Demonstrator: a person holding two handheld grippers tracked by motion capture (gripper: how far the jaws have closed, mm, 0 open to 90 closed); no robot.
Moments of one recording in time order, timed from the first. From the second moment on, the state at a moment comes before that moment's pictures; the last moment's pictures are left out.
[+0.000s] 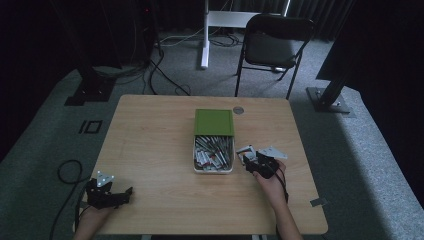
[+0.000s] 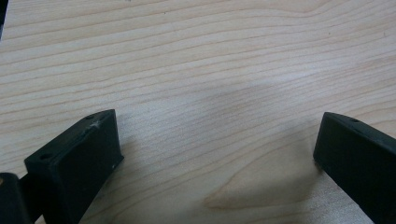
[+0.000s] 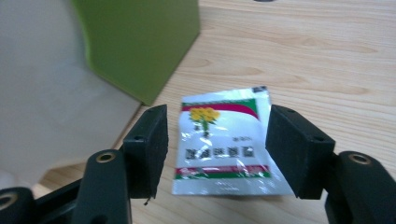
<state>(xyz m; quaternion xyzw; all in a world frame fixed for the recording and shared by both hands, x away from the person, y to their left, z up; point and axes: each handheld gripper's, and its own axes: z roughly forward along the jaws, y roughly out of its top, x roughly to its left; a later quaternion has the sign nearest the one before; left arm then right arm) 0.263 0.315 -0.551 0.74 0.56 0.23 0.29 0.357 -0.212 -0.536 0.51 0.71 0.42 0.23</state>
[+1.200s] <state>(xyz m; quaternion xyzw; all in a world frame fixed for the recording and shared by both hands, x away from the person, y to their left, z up) 0.263 0.315 -0.551 0.74 0.56 0.23 0.29 0.319 -0.288 -0.541 0.60 0.67 0.34 0.28</state>
